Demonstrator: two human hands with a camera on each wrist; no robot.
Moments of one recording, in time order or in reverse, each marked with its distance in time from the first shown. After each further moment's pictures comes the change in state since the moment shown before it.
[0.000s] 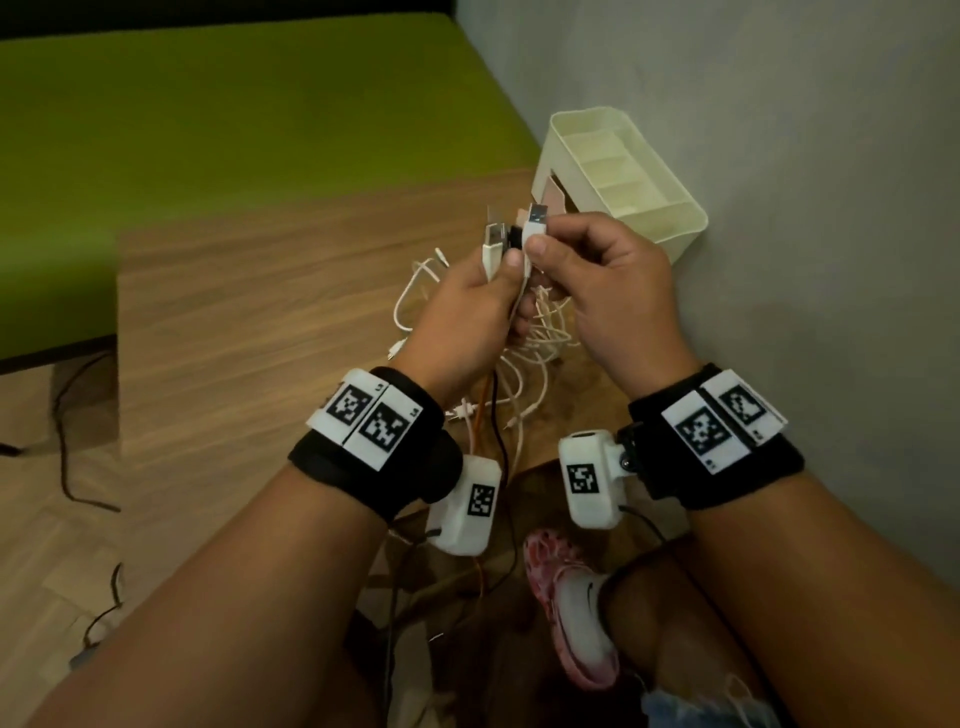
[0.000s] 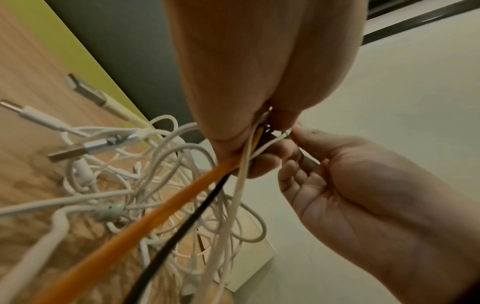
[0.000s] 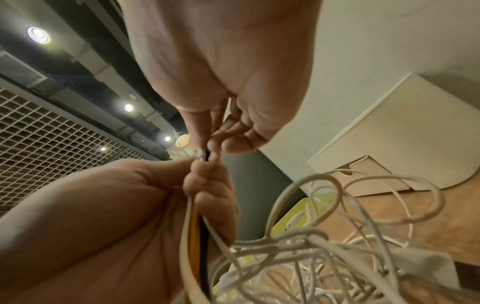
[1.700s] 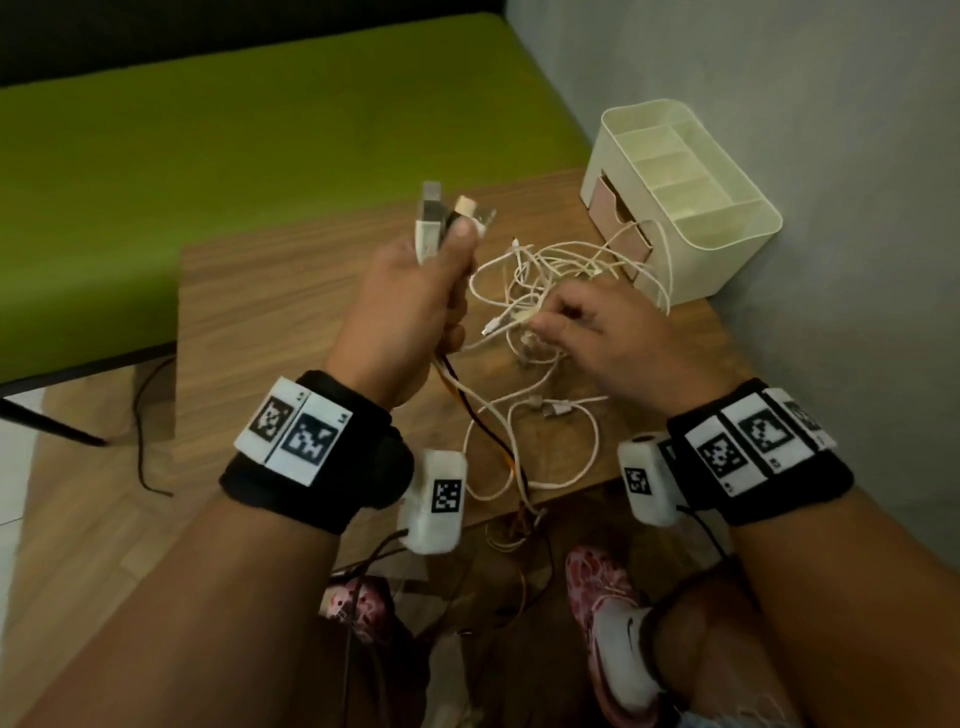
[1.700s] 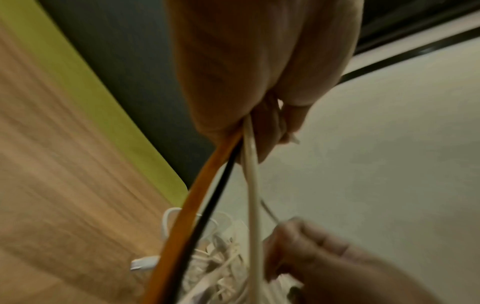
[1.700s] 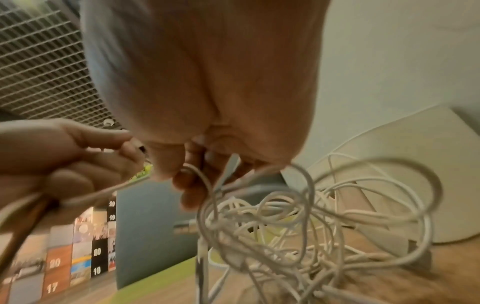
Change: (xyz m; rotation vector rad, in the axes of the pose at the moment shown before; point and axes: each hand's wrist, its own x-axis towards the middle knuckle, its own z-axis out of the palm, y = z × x) left_hand 0.002 0.017 -0.055 -0.105 0.152 -0.063; right_hand 0.019 0.035 -0.006 -0.629 -0.493 -0.116
